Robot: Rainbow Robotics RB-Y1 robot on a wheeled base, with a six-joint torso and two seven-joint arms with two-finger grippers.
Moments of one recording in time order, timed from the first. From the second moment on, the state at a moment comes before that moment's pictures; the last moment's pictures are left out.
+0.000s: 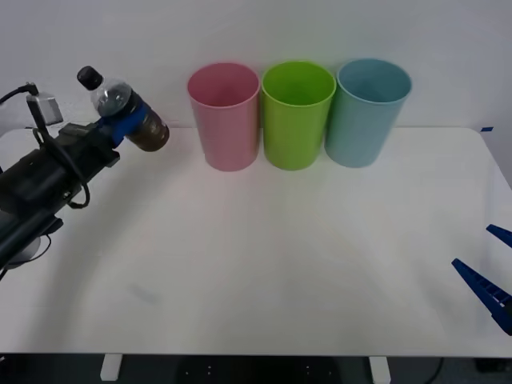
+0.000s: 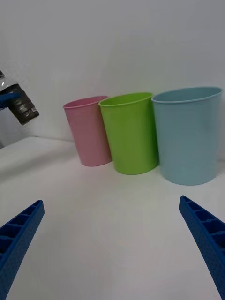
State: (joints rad) right arm 0.35 -0.40 -0.52 -1.66 0.96 -1.22 0.00; left arm -0.28 0.56 0.04 -1.44 -0.90 -0.57 0.28
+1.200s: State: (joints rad) right arm 0.35 -0.40 -0.52 -1.66 0.96 -1.22 0.00; left arm -0.80 0.54 -0.17 -1.08 -1.05 -0.43 0.39
